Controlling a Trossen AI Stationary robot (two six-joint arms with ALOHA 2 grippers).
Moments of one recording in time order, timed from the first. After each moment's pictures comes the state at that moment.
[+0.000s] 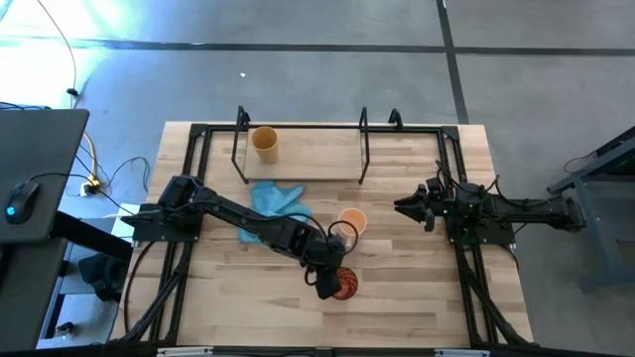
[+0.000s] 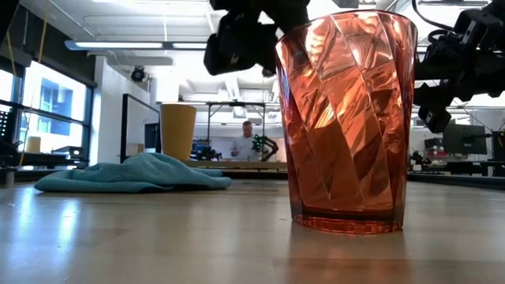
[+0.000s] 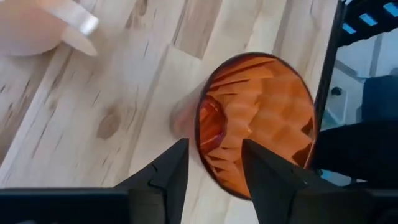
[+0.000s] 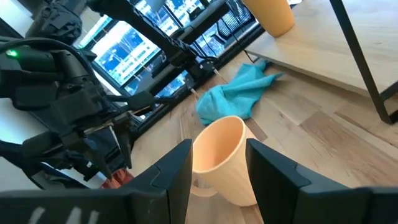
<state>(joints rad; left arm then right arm) -0.20 2.00 1.64 -0.64 0.03 -0.72 -0.06 0.13 0.01 0.02 -0.01 0.67</state>
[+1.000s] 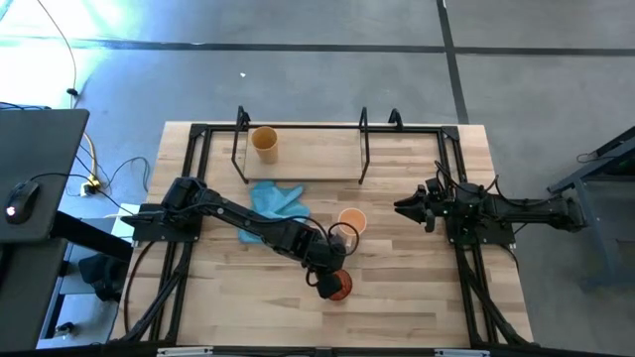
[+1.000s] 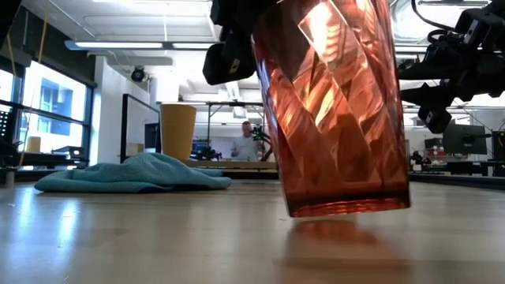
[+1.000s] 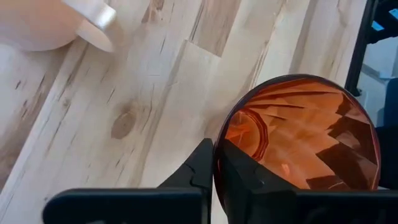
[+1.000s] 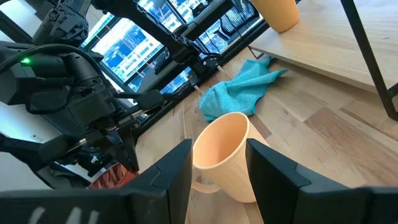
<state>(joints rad) -0.20 2.02 1.64 -0.66 -0.01 -0.72 -0.06 0.13 0.01 0.02 -0.03 0.68</state>
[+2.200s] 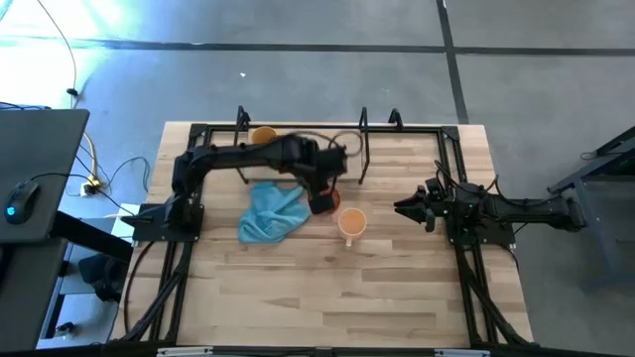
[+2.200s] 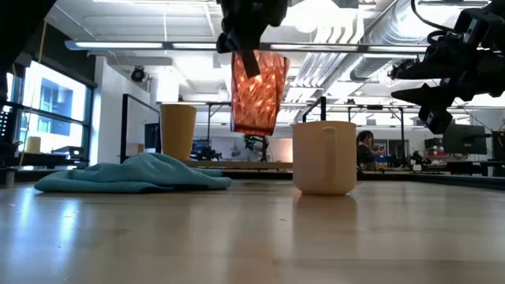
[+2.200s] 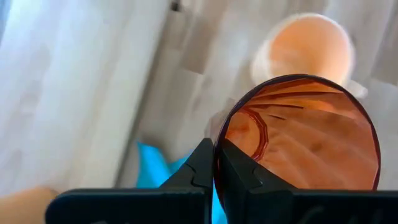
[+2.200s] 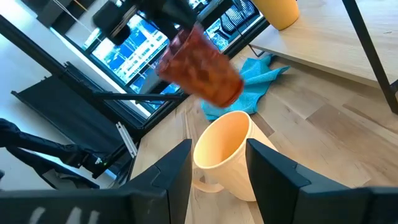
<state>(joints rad) 0.20 2.01 2.06 -1.31 -0.13 -0.21 -0.06 0.13 0.01 0.02 -0.04 0.70</state>
